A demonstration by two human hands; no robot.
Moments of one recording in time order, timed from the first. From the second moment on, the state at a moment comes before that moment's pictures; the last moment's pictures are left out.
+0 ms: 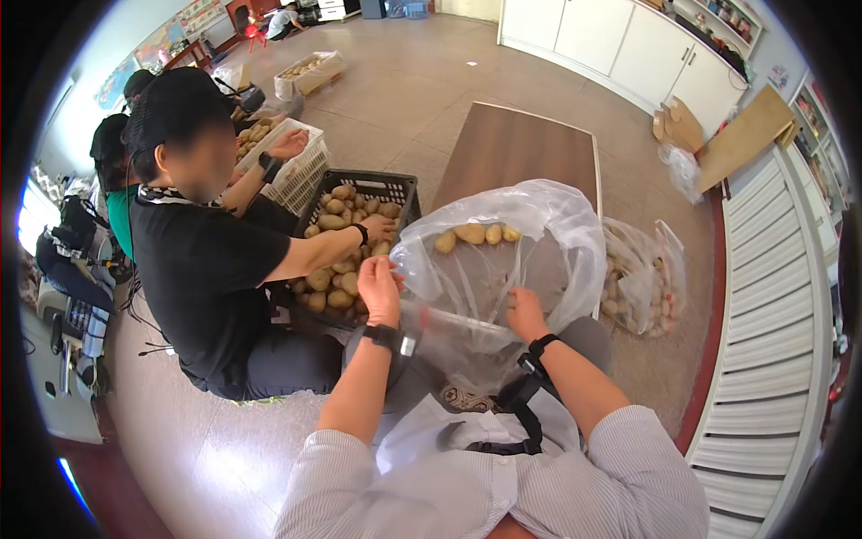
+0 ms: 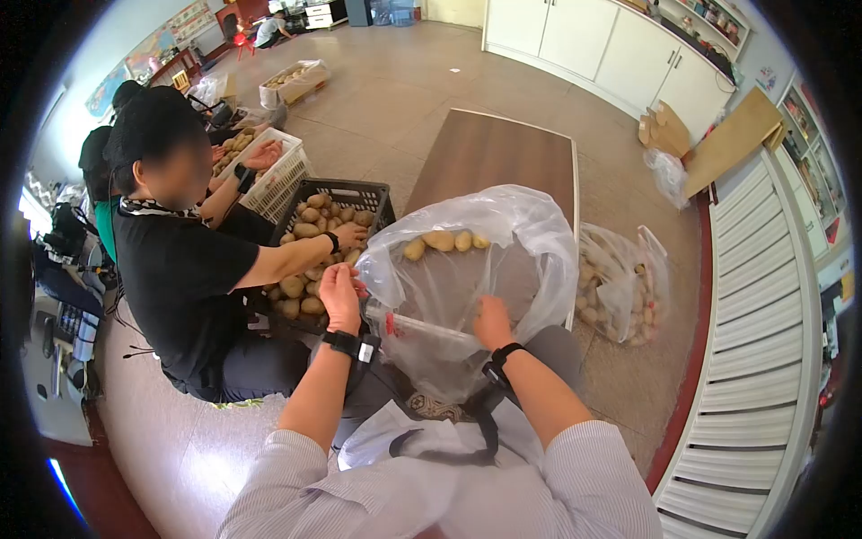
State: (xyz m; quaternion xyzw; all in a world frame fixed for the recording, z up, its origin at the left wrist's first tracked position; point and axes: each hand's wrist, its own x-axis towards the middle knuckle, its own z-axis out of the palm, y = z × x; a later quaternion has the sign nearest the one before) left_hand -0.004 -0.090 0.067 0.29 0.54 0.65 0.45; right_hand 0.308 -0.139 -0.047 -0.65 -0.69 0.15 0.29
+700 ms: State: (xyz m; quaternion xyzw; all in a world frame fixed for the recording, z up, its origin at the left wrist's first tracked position) left_hand 0.052 -0.123 0.020 0.27 0.47 0.32 0.78; right_hand 0.241 -0.096 0.016 -0.57 -0.66 0.41 0.29
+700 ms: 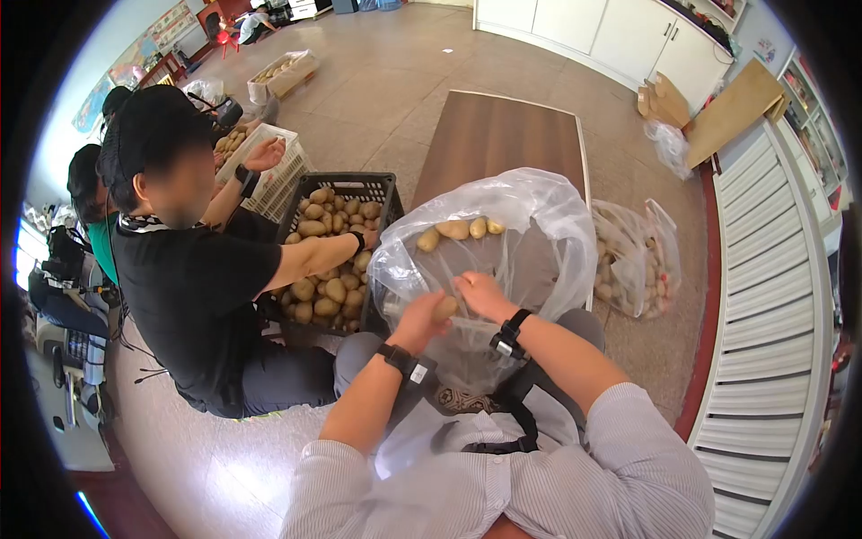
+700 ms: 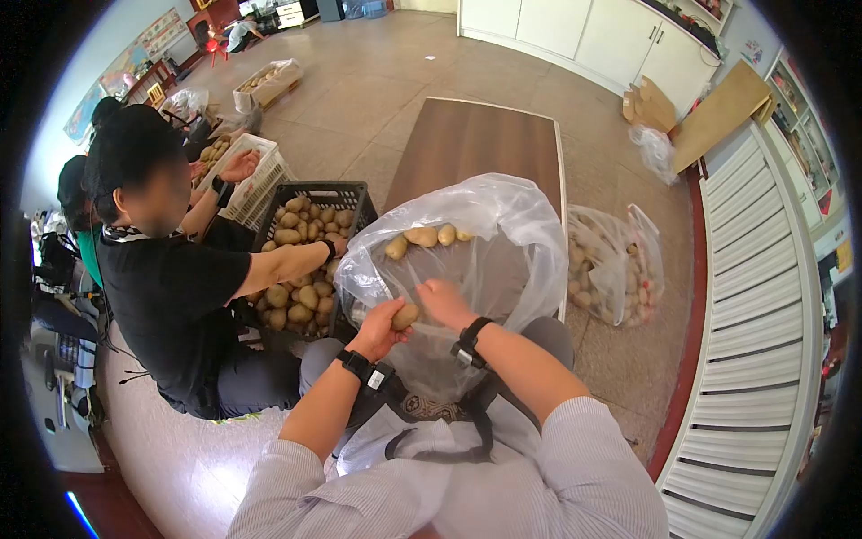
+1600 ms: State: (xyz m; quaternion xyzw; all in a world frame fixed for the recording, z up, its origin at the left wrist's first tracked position) left_hand 0.064 -0.103 0.028 0.23 0.43 0.34 0.80; right_hand 0.287 0.008 0.001 -0.63 -0.76 0.14 0.07
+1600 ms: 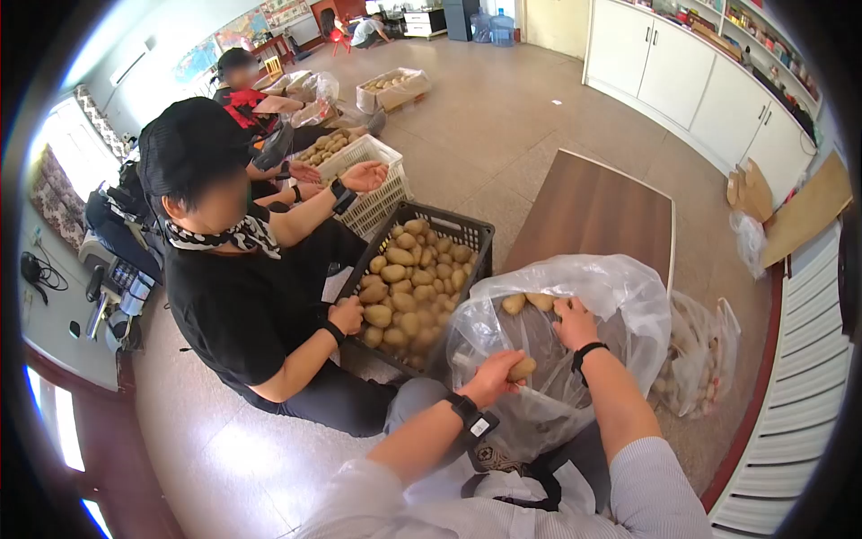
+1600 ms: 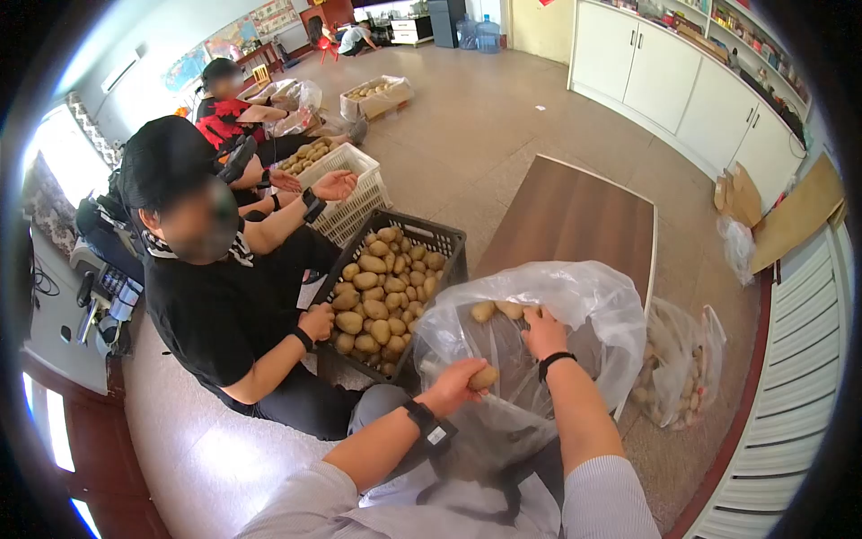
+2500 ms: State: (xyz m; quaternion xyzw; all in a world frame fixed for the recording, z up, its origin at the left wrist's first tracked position) left_hand -0.034 -0.062 0.043 -0.05 0.29 0.68 0.67; right_hand 0.279 -0.135 -0.004 -0.60 -0.79 0.06 0.11
